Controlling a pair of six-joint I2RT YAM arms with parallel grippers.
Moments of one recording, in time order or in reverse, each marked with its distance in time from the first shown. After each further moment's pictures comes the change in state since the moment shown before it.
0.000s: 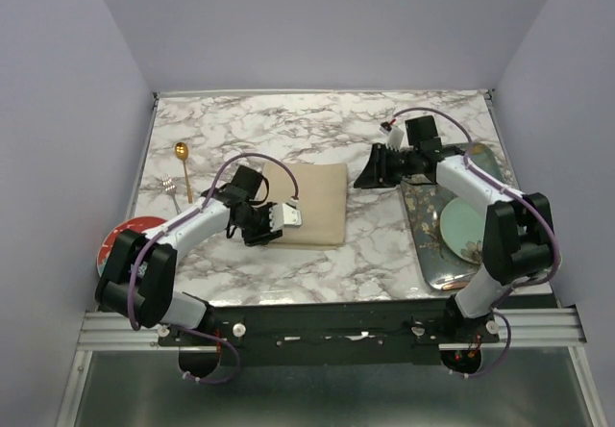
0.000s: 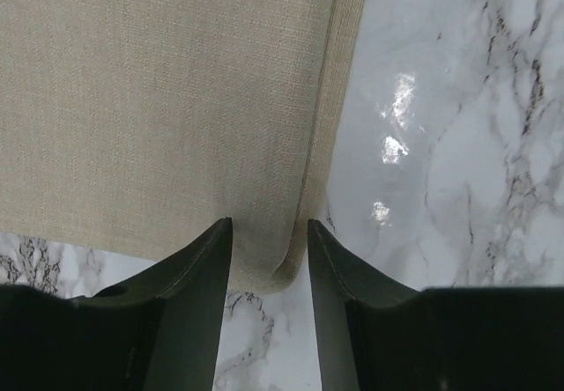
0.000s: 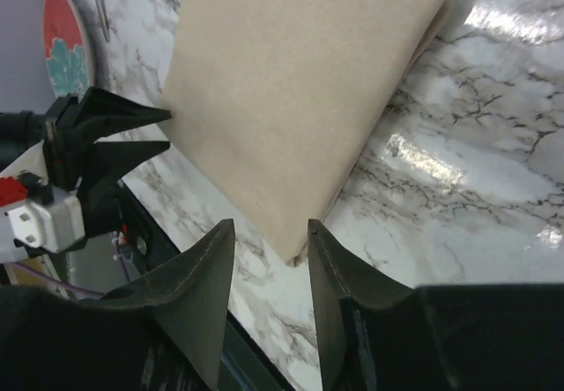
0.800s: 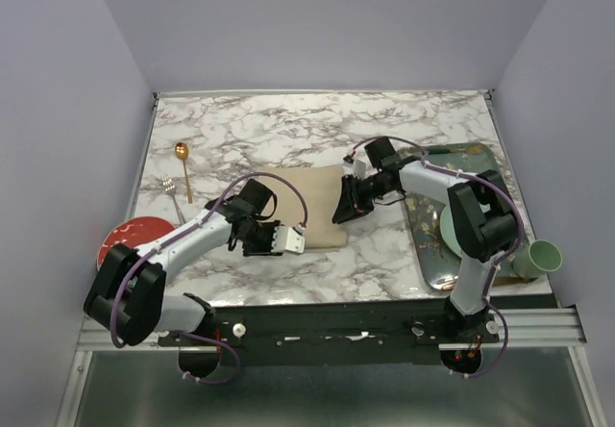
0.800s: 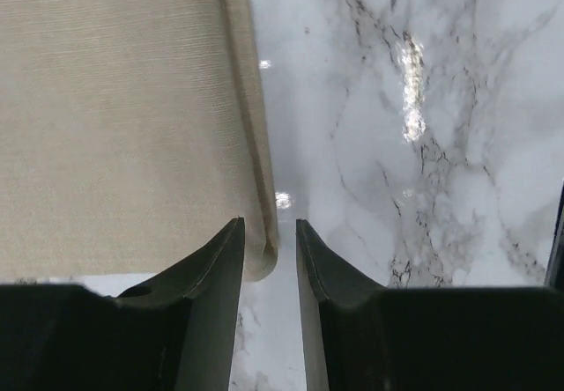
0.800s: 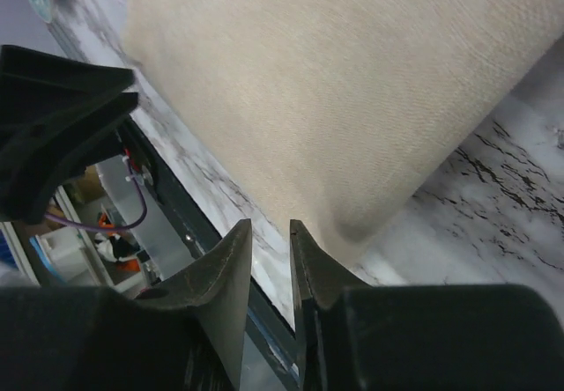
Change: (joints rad) left arm -0.130 -0.089 -0.074 -0.066 -0.075 0.159; right arm 0.171 0.175 0.000 -0.056 -0.108 0.005
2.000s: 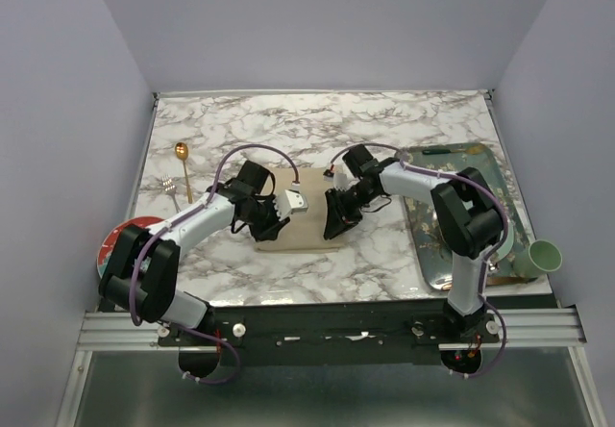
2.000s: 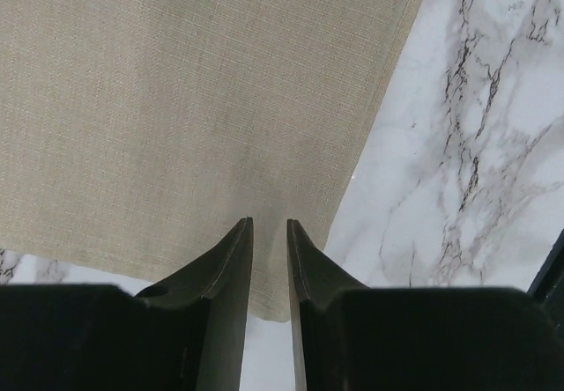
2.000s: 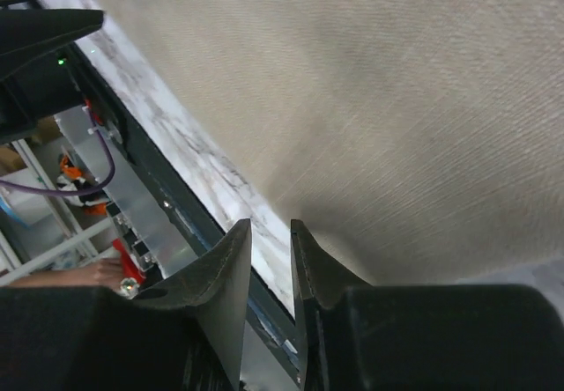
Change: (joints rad) left arm 0.093 0.116 0.115 0.098 0.088 -0.452; right arm 0.122 0.063 0.075 -0.146 0.026 -0.095
